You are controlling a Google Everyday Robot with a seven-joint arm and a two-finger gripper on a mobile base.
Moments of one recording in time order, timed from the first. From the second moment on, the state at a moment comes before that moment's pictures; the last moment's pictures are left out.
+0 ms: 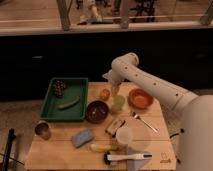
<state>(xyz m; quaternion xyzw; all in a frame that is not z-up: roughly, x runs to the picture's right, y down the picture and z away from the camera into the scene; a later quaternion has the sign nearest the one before) 0.033 -0.016 0.871 -0.16 -0.18 -0.17 0.96</state>
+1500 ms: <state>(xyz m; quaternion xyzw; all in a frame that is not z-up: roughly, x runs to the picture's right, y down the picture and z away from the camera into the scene) -0.004 -0.001 0.919 -0.19 -0.22 -0.17 0.94</state>
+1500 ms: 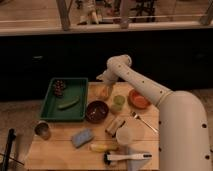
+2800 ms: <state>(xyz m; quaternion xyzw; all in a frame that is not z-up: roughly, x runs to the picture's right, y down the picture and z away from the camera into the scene) 0.009 0.043 0.973 -0.22 -0.21 -0.13 0.94</state>
